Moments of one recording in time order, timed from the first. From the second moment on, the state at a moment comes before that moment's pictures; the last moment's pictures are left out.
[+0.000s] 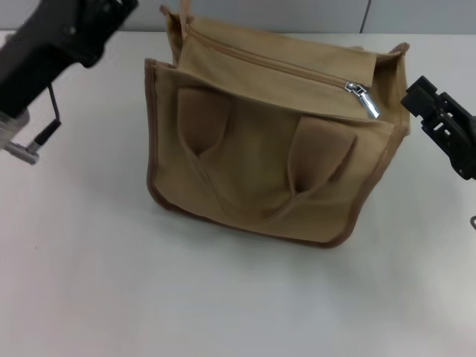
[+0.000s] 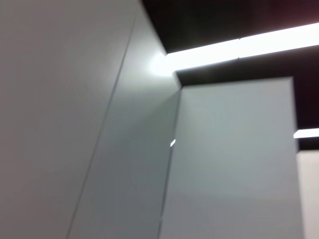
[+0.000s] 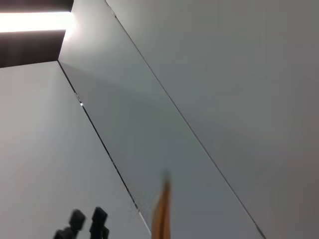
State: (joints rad) left arm -0.60 -2.07 0.42 0.27 1.49 1.98 -1.07; right arm 0.46 2.06 0.76 -0.10 -2.78 -1.90 1.03
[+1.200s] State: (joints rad) left arm -0.31 -2.07 0.81 0.42 1.71 1.86 -0.80; right arm 0.47 2.08 0.36 -0.09 -2.79 -1.84 0.73
